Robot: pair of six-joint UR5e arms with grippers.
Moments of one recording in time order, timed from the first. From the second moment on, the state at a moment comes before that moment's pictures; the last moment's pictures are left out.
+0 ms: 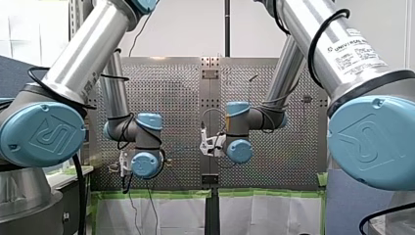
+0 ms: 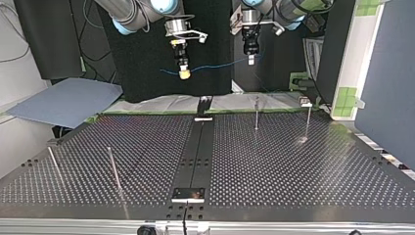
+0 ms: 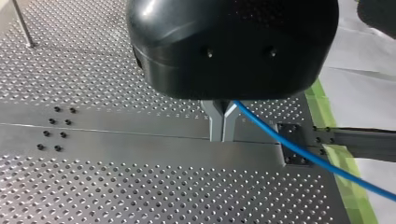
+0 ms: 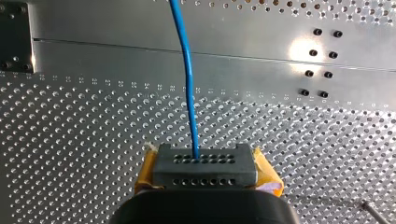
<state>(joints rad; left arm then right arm) -0.54 -2.09 -2.40 -1.89 -2.15 -1.62 2.37 -1.00 2.02 -1.04 1.83 1.47</state>
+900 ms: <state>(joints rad) -0.54 -2.09 -2.40 -1.89 -2.15 -1.62 2.47 -0.85 1.89 -0.94 1.98 1.48</state>
